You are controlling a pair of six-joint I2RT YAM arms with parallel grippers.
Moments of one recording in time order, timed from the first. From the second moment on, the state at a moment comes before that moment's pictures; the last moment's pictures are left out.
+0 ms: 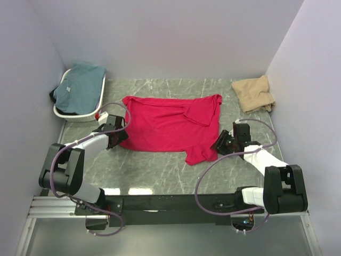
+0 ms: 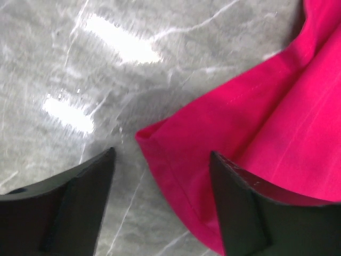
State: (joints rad) left arm -0.25 1.47 0.70 -0.22 -0.37 -0.77; right arm 0.05 1.25 0.51 -0.20 -0.27 0.58
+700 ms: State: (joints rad) left arm -0.24 1.43 0.70 -0.26 -0.29 -0.76; right arm 0.05 1.10 0.48 -0.28 -0.35 0.58
